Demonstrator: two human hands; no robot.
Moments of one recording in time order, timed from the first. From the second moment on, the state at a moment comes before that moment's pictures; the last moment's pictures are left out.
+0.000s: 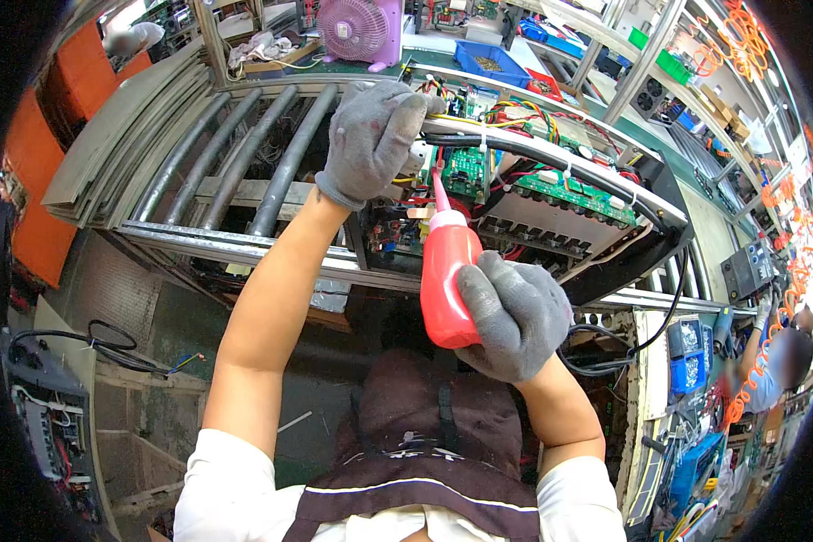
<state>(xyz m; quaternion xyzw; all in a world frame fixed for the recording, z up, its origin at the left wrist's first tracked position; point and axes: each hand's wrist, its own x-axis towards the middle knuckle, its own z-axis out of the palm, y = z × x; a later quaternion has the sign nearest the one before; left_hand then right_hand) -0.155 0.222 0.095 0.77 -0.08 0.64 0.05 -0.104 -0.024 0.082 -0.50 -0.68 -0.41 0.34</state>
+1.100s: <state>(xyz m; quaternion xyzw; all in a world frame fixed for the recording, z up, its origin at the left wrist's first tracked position) -0.166 0.211 0.100 0.83 -0.01 0.55 0.13 -0.091 -0.053 0.066 -0.53 -0.65 -0.28 0.46</state>
